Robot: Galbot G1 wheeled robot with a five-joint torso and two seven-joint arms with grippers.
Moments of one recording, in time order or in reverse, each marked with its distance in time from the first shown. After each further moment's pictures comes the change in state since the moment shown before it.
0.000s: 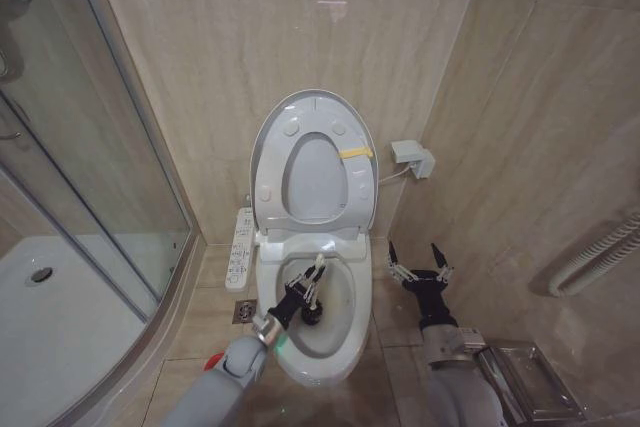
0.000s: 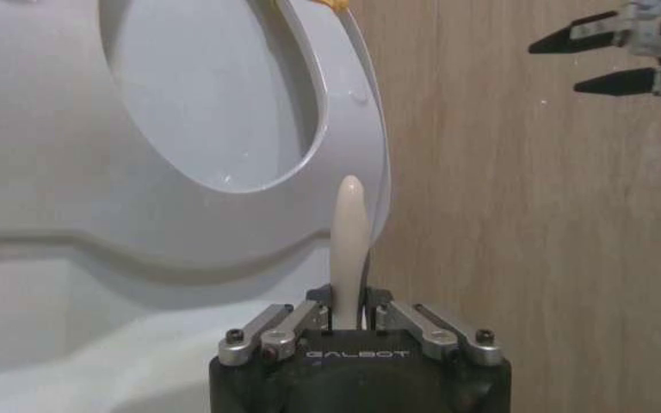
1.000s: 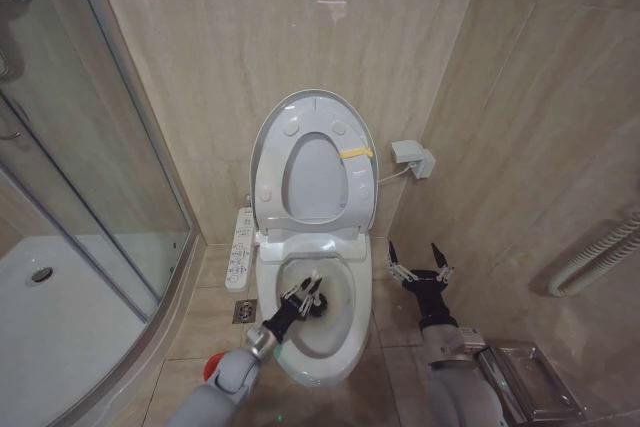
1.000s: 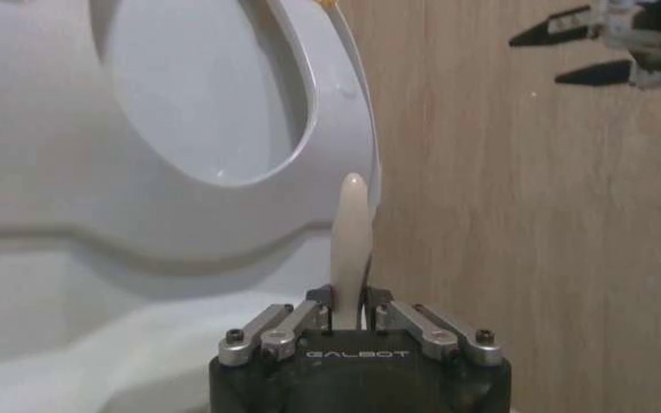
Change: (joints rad) left arm 0.015 -0.016 -0.033 -0.005 0.036 0.001 0.027; right arm 0.000 0.000 0.000 0.000 0.000 0.000 0.000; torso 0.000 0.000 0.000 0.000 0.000
